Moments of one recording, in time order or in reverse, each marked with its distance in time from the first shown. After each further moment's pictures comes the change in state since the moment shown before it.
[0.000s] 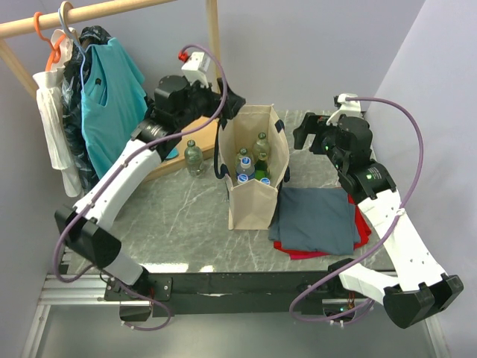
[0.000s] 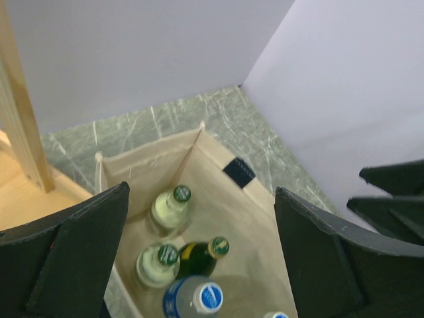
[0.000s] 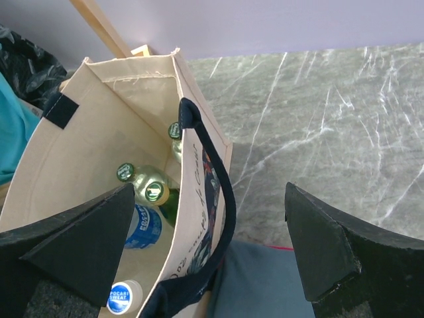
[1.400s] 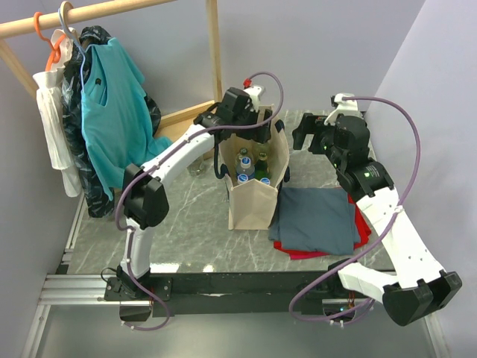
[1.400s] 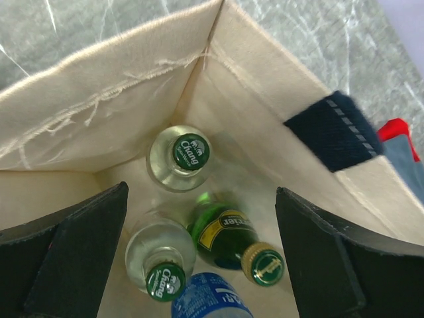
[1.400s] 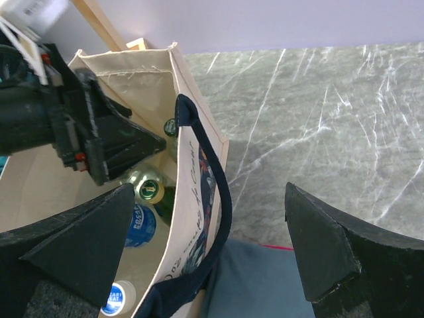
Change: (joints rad) left arm -0.132 0.537 0.403 -0.349 -0.060 0.137; right arm 0.000 0.016 0.000 -0.002 -0.003 -0.023
